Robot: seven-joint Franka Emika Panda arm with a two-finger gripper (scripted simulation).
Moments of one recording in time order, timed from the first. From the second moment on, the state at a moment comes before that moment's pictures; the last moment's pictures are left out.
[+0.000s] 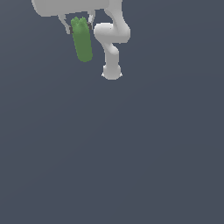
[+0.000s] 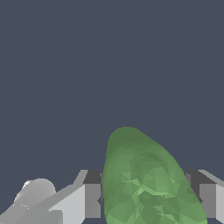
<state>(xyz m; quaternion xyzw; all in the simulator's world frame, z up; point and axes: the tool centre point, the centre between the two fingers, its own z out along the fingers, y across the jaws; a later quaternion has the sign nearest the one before) -0.109 -0.097 0.495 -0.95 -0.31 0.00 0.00</state>
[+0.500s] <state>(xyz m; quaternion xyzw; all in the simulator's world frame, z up) -0.113 -0.110 0.529 -0.95 -0.31 0.00 0.00</state>
